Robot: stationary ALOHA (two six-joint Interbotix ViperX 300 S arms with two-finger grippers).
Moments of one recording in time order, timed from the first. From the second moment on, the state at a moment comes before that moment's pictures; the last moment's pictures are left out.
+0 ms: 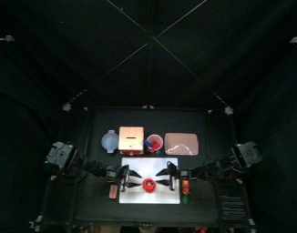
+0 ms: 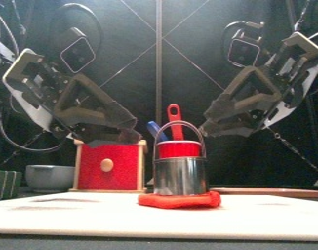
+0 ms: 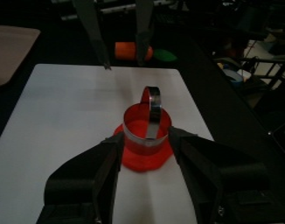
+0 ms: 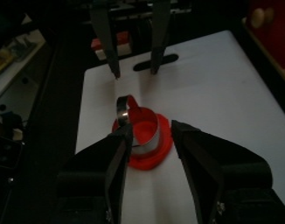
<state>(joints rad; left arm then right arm) -0.32 0.23 0.96 -0.22 -1.00 -0.04 0.31 0.04 0.97 0.33 -0.70 0.09</state>
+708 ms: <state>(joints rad) -0.36 0.28 0.89 -0.35 -1.01 0.02 0.34 0.08 0.94 0.35 -0.70 0.09</state>
